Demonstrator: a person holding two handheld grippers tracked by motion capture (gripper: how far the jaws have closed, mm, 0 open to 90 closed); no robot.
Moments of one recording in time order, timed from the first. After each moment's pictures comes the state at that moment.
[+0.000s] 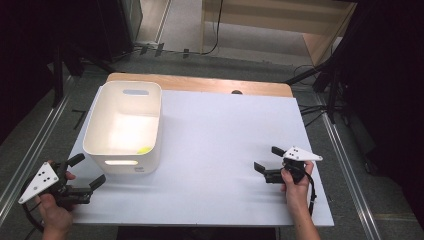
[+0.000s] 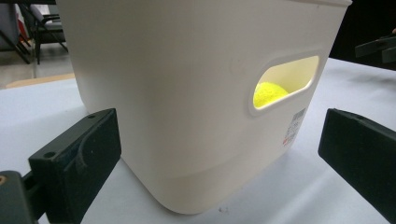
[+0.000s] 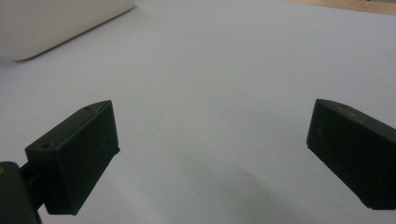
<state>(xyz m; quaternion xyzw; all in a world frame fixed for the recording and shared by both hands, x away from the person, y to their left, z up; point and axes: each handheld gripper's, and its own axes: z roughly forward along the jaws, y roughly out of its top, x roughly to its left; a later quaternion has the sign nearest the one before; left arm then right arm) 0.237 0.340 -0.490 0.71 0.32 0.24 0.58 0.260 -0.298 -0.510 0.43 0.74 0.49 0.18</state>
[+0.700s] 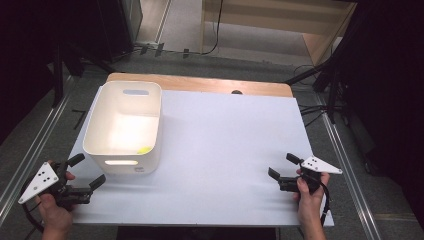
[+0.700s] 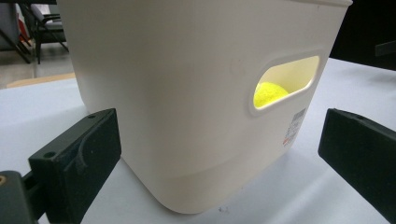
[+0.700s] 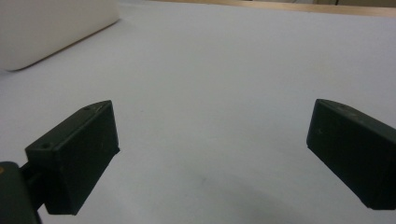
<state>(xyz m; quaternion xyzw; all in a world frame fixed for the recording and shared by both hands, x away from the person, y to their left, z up) 0.237 0.340 -0.490 0.71 0.32 0.24 0.58 0.229 -0.332 -0.513 0.45 0.71 0.50 0.20</state>
